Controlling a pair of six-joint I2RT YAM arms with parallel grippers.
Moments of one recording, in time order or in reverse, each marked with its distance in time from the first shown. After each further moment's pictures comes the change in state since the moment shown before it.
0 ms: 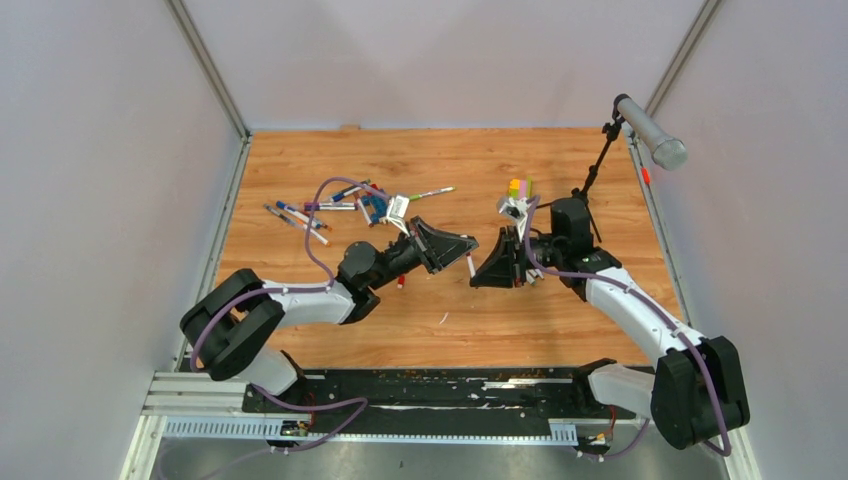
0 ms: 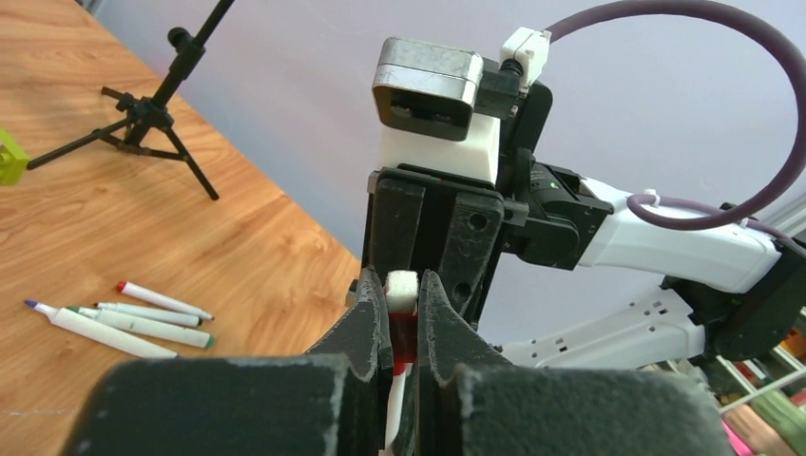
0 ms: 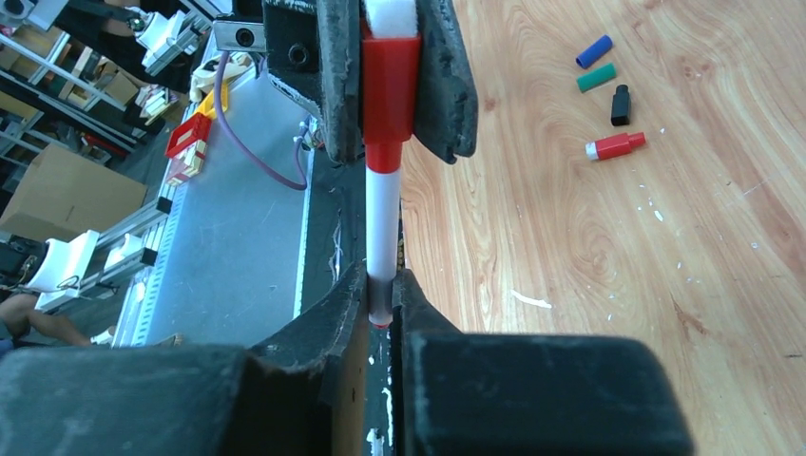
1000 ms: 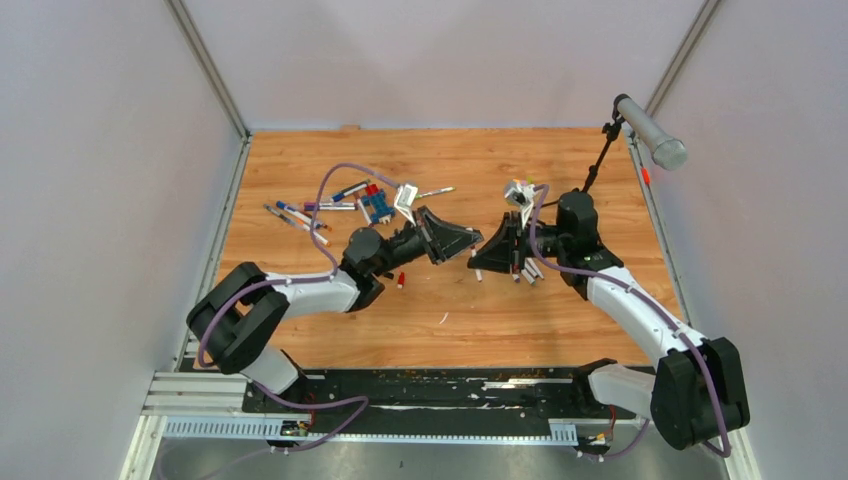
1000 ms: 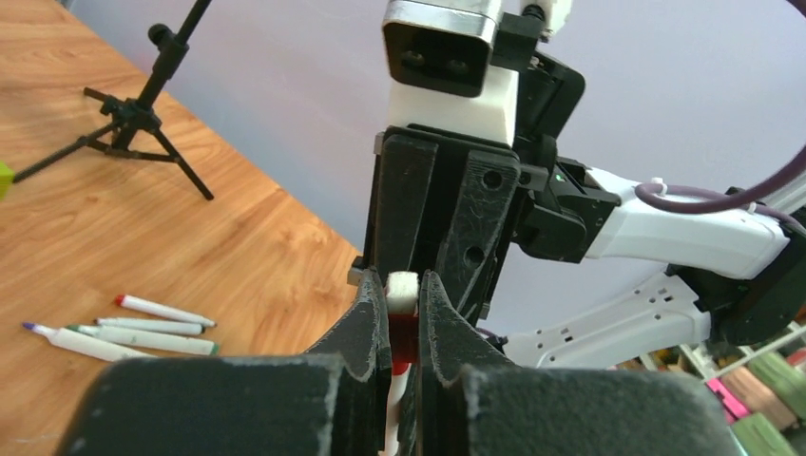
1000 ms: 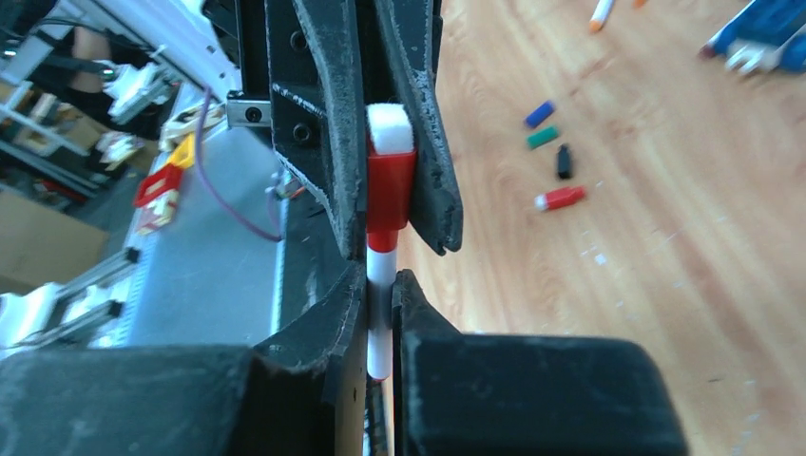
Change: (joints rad) left arm 0.025 0.054 0.053 0.011 0.050 0.015; right arm -0.008 -0.005 0.000 0.157 0.045 0.152
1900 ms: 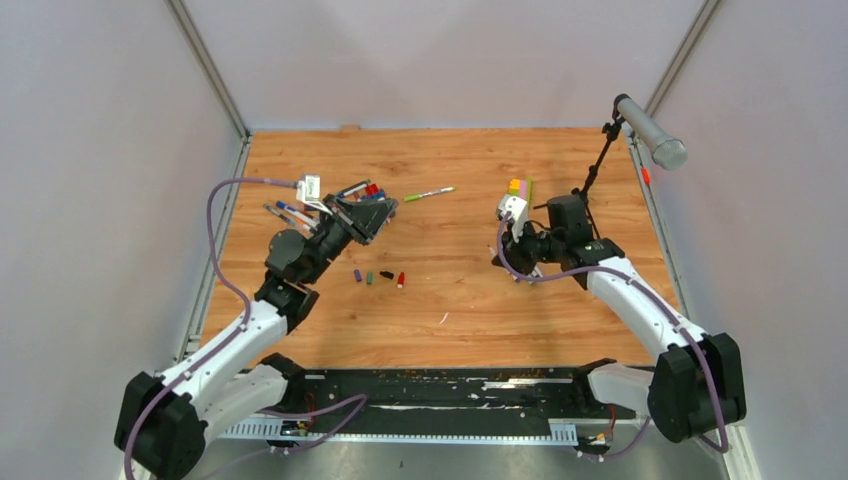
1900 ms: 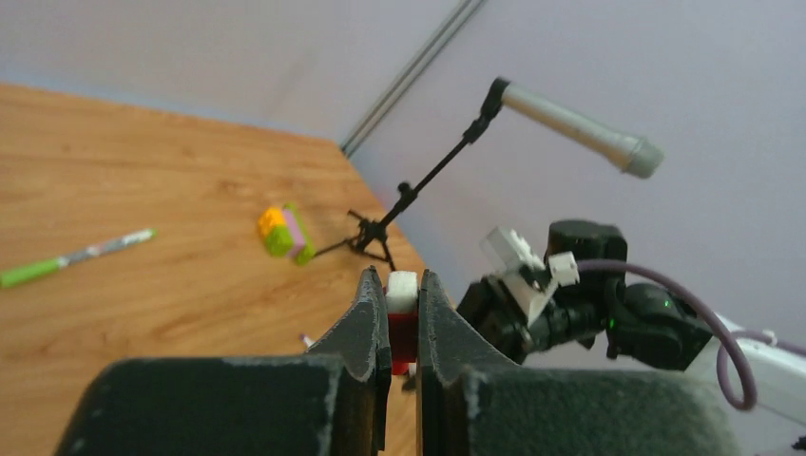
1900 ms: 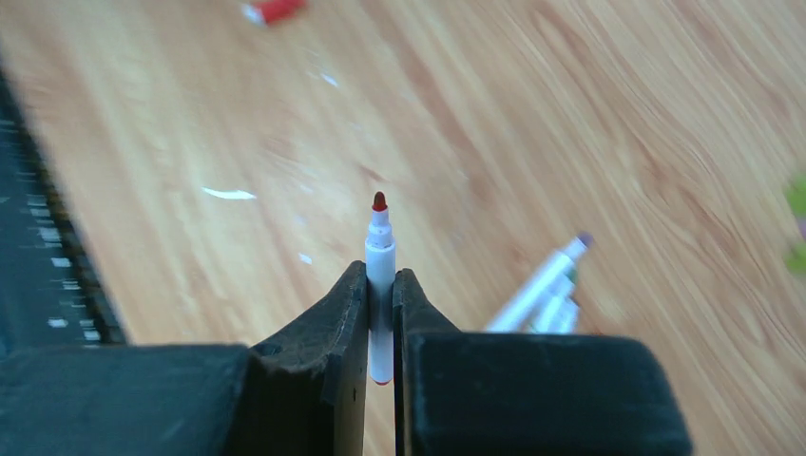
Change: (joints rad) left arm 0.317 -0.589 -0.066 -0.577 -0.163 0.114; right arm 0.007 0.019 0.102 -0.502 0.492 -0.683
